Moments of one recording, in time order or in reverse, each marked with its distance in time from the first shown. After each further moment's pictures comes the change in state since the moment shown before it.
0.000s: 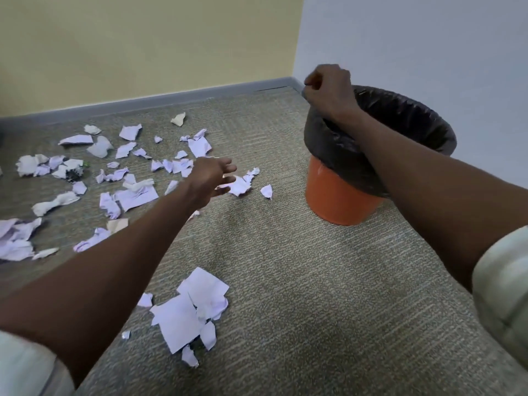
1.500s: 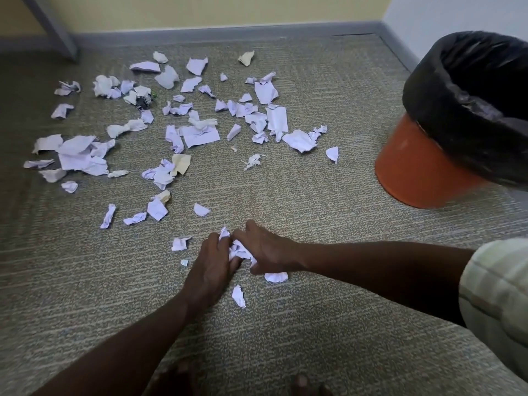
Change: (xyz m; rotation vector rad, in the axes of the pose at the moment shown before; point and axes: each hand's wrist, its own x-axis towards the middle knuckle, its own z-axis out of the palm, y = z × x) left_hand -0.140 -0.259 -0.113 1.033 0.153 0.395; right_hand -0.315 -0.059 0.218 -0.023 -1.115 -0.612
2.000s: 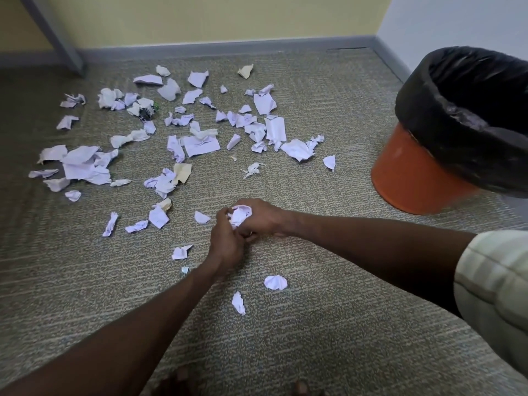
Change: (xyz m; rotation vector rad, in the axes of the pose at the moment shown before) left_hand 0.065 0.053 -0.028 -0.530 0.096 -0.426; right_hand 0.039 -0.006 -0.065 0.819 0.056 0.360
